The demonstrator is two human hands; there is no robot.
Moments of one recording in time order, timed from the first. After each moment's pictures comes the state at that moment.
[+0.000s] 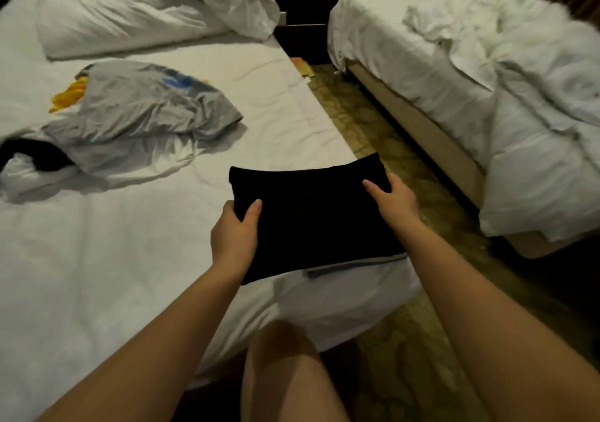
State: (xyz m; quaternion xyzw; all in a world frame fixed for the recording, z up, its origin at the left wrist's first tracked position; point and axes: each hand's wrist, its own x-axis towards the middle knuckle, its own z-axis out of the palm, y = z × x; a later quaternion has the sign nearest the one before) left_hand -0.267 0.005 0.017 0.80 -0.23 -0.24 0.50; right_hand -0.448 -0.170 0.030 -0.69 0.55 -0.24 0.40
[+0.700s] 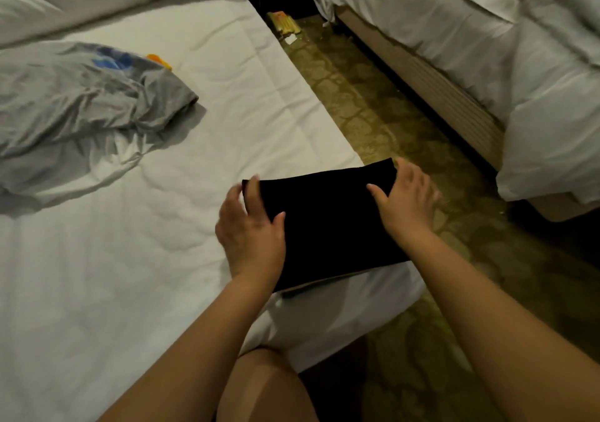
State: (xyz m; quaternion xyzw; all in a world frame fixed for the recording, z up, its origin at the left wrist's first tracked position) left_hand -0.318 -0.090 -0.045 0.87 -0.40 0.00 0.30; right_hand -0.482 -0.241 -0.055 -0.76 0.61 -0.15 0.15
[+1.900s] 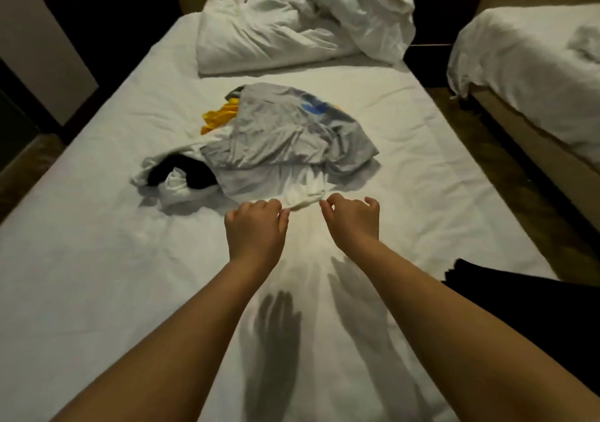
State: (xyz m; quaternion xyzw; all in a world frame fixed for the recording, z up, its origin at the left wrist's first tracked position) left_hand -0.028 0.041 -0.007 0.91 -0.36 0.12 0.16; right_hand -0.107 -0.106 -0.031 -0.93 0.35 -0.09 0.09
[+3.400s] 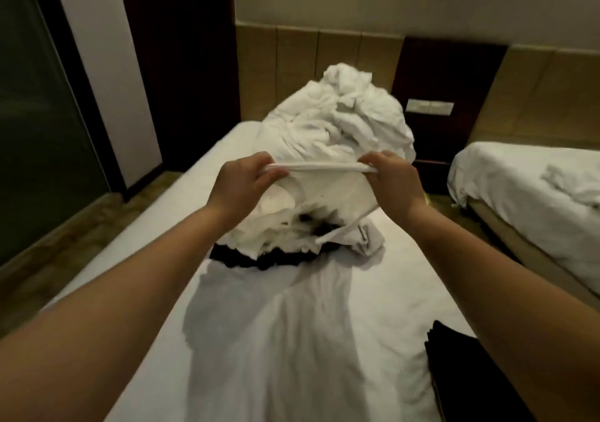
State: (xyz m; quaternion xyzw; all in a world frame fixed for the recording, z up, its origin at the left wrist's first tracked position) left_hand -0.033 0.155 0.240 0.78 -0.42 0.18 0.43; right_hand -0.155 -0.069 0.241 -0.91 0.14 -0.38 0.07
